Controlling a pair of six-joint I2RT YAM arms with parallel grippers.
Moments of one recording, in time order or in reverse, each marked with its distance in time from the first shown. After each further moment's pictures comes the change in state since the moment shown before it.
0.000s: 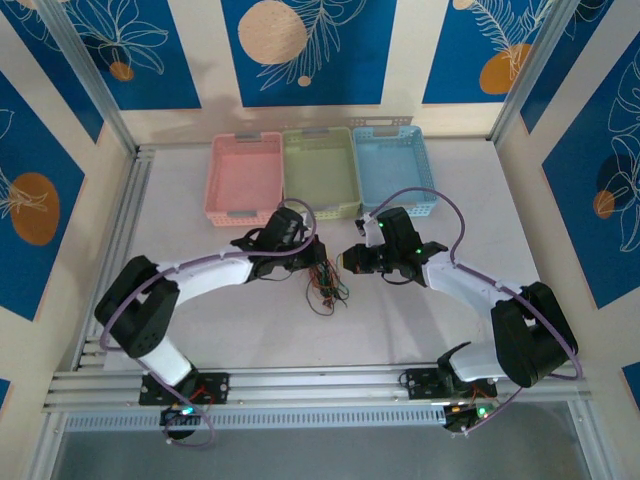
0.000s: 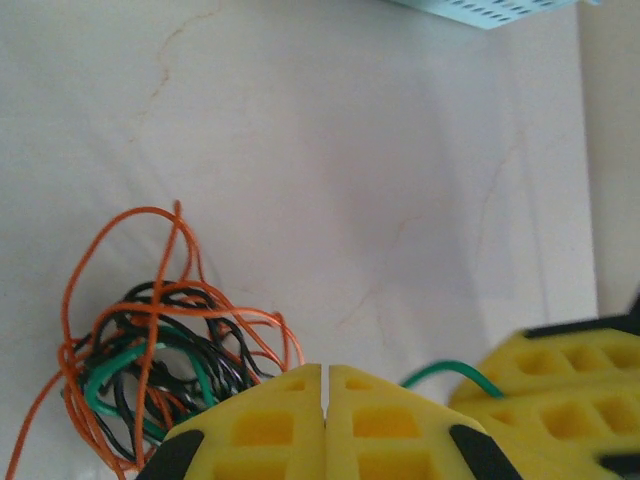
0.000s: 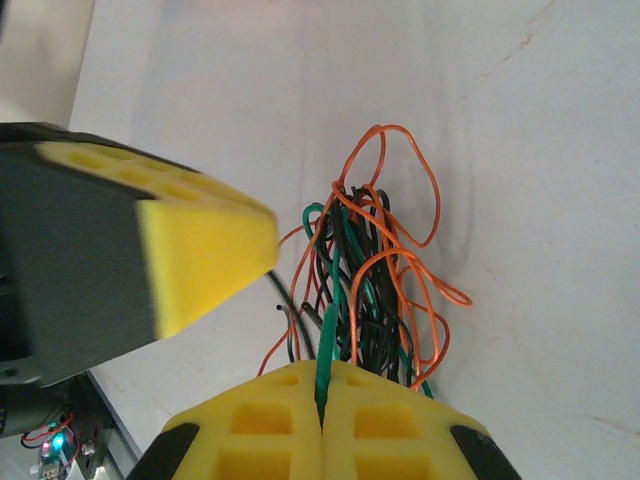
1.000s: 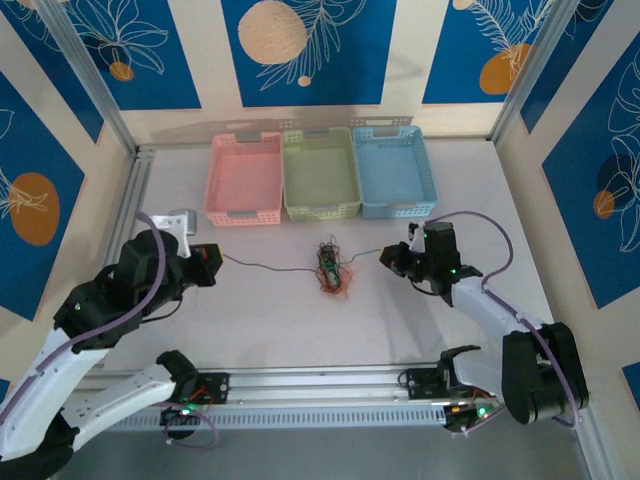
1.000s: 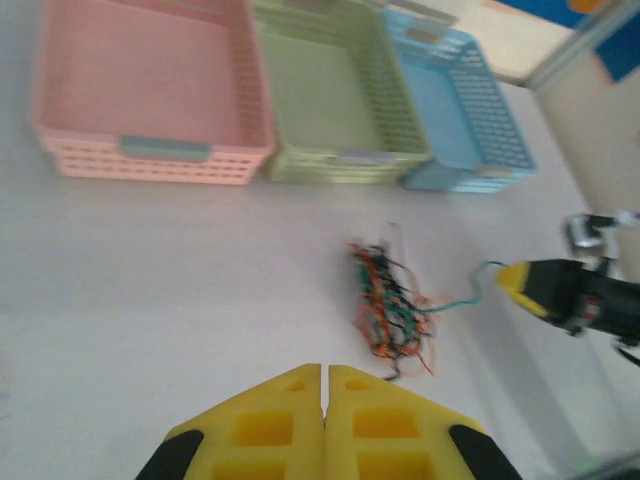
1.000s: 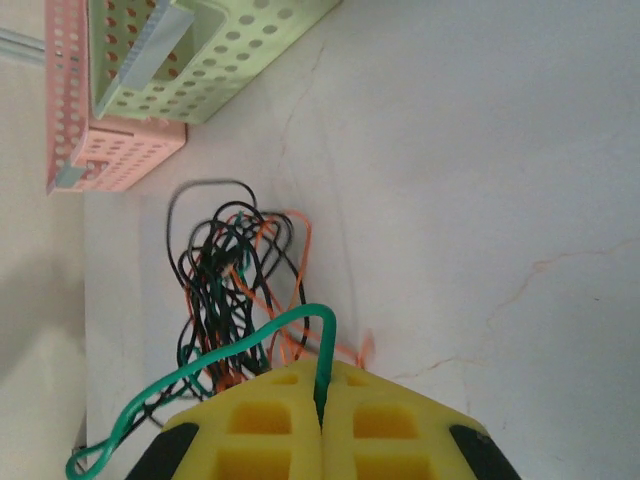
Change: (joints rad) left arm 0.003 -0.847 0.257 -0.987 -0.517 0.211; right arm -0.297 -0.203 -0.252 0.138 0.013 0.269
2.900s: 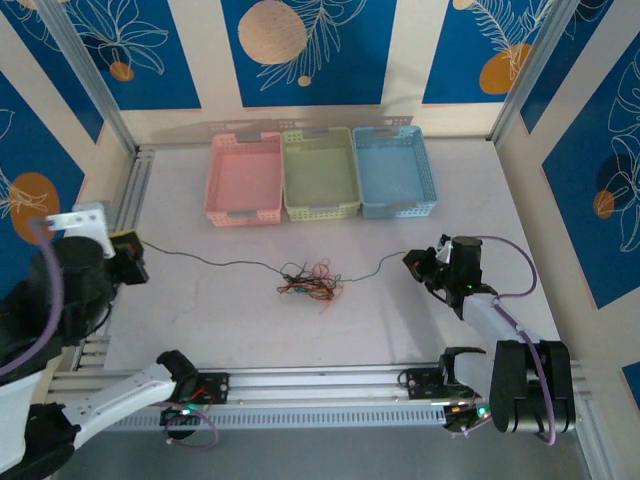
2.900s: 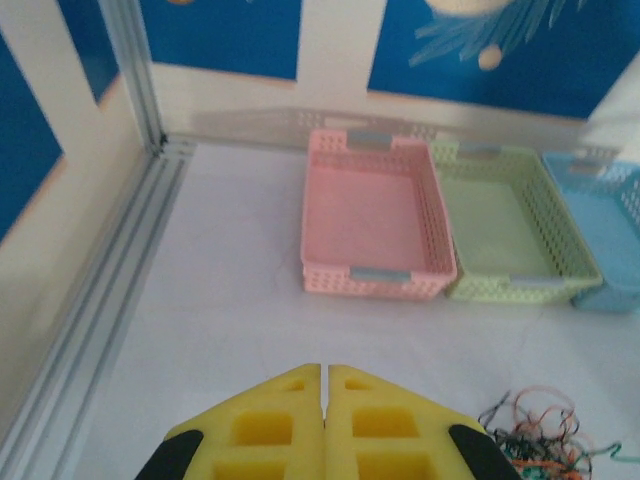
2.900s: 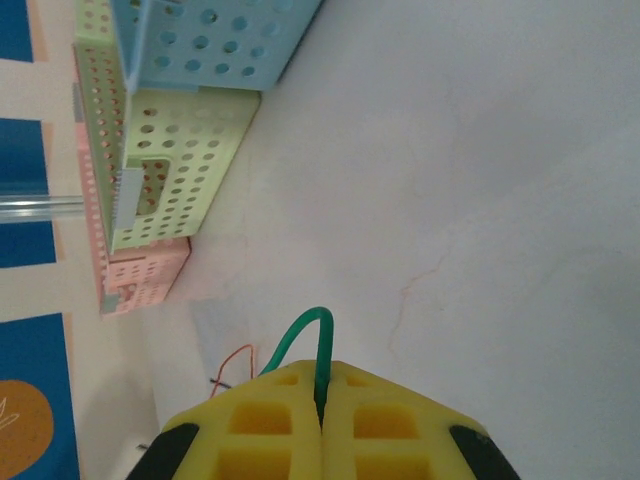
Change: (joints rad) left arm 0.003 0.032 0.387 -0.318 -0.380 0.154; right arm -0.224 -0.064 -0.151 0.143 -0.083 0.189
